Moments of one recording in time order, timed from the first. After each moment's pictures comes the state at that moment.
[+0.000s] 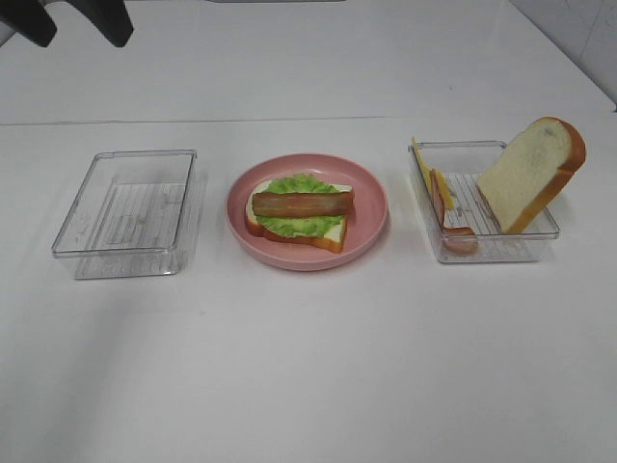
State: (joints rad) left arm -0.25 1.72 -1.73 -0.13 1.21 0.07; right arm -0.04 0.00 -0.50 0.18 1.07 -0.14
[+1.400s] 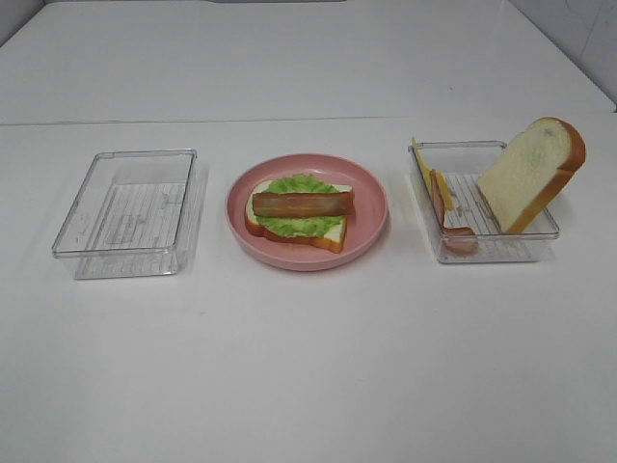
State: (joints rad) left arm -0.25 0.14 -0.62 -0.01 1.18 0.06; right arm -0.04 0.00 -0.50 0.18 1.07 -0.14
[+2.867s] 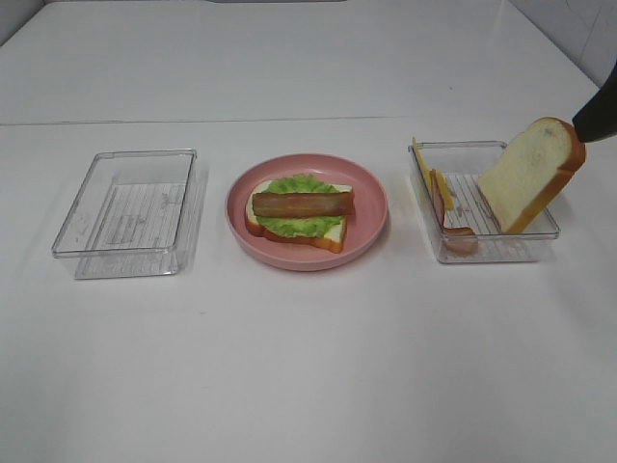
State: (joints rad) left arm -0.25 -0.01 -0.51 0.02 1.04 0.07; right arm -0.04 1.24 -0.99 0.36 0.81 -0.36
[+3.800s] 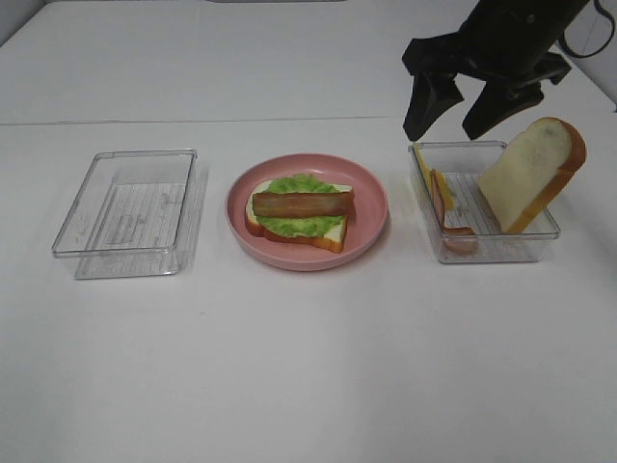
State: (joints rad) left arm -0.25 -0.01 -0.51 0.02 1.04 0.07; right arm 0.25 1.86 -1.53 0.30 1.03 -0.06
